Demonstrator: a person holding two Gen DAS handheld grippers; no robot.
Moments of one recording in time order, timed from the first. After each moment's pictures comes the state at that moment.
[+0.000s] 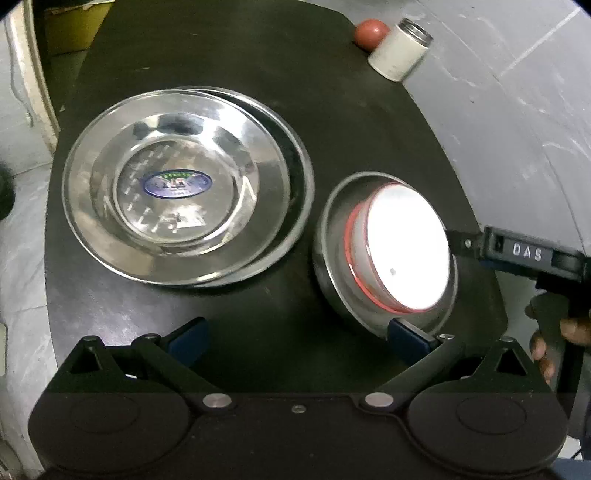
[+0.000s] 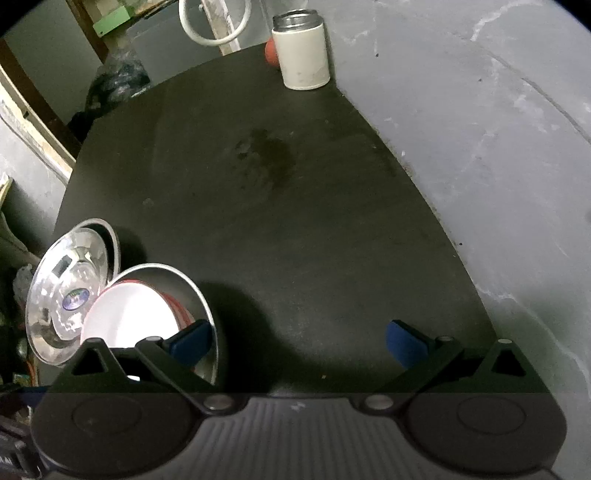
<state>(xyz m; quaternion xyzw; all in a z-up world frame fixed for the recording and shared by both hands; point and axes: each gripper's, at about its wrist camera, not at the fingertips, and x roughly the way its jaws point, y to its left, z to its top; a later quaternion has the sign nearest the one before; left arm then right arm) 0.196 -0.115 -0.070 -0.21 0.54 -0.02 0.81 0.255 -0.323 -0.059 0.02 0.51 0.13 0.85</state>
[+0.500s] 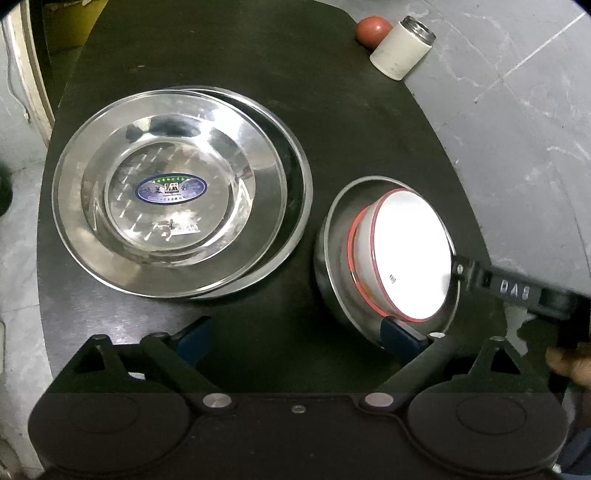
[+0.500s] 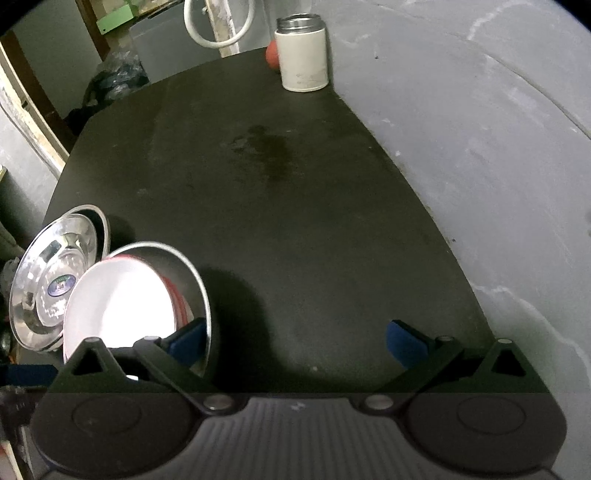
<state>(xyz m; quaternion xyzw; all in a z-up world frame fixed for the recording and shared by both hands) 0.207 -0.114 -0.070 -0.22 0.54 -0.02 0.81 0.241 -0.321 -0.069 0.00 0.49 0.12 0.86</state>
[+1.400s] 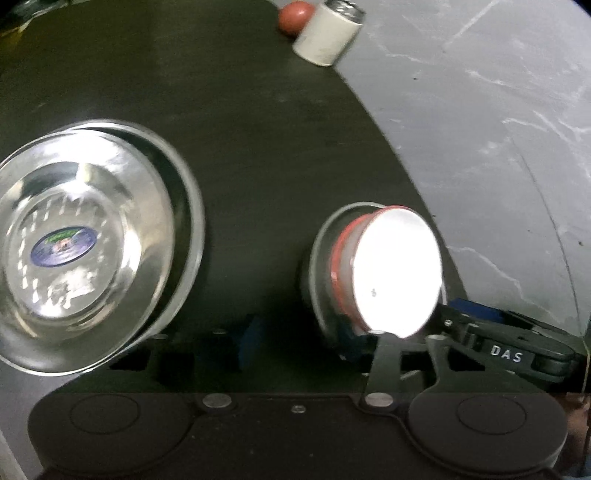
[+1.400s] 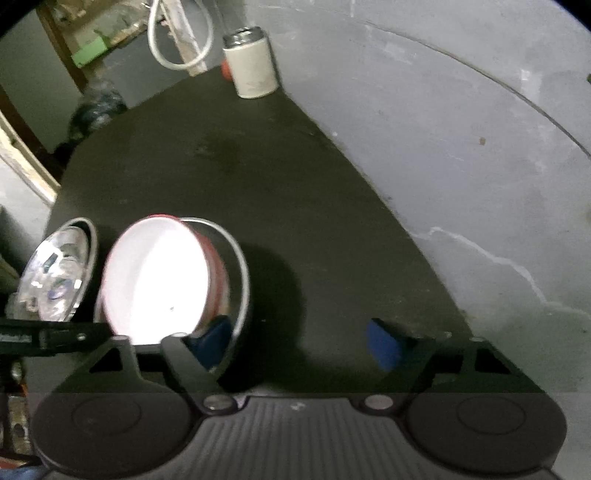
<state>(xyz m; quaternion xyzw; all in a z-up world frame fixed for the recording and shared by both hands) 0.257 -0.161 -0.073 -0.19 0.54 -0.11 0.82 0.211 -0.373 -0.065 0.06 0.48 0.11 0.87</state>
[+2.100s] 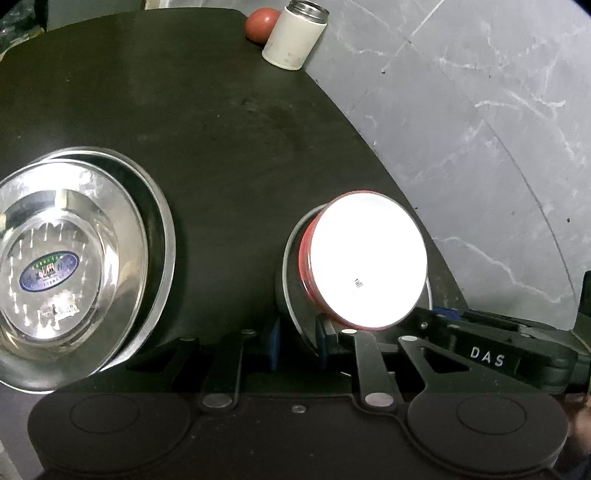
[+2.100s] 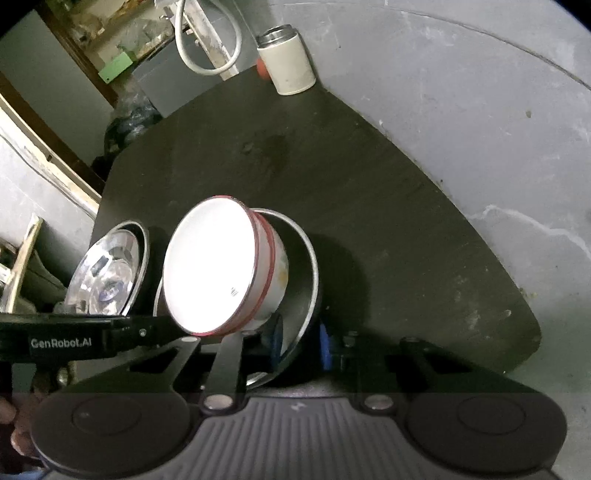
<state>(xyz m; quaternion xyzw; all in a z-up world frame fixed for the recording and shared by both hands) 0.257 -0.174 -0.069 -0.15 0.53 -0.13 0.83 0.208 -0.359 -0.068 0.11 0.48 0.16 0.86</state>
